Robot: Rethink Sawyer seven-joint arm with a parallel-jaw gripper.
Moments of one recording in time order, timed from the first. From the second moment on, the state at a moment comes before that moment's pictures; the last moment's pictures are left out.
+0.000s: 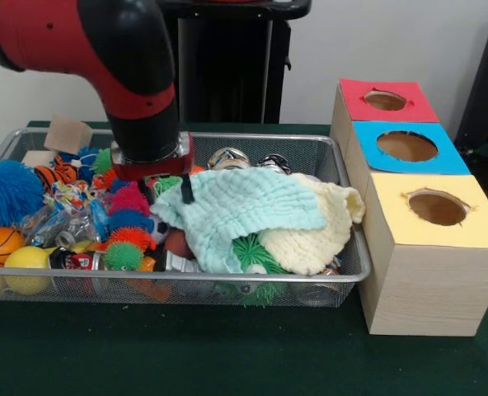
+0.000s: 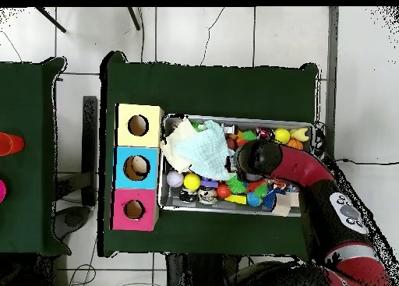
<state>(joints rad) -0.59 -0.42 0.19 1.51 -0.25 0.76 1.36</state>
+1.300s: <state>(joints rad) -0.65 -0.35 0.20 1.31 -0.24 0.99 1.36</state>
